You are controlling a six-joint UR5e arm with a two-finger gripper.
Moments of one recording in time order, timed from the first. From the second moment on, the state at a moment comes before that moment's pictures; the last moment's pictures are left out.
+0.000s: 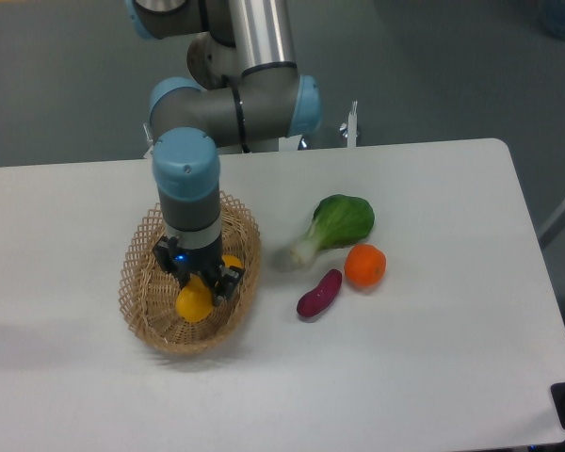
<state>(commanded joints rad) 2.11 -1.89 -1.83 -0.87 1.52 0.61</state>
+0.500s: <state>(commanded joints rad) 2.07 -1.90 -1.85 -0.87 1.52 0.61</state>
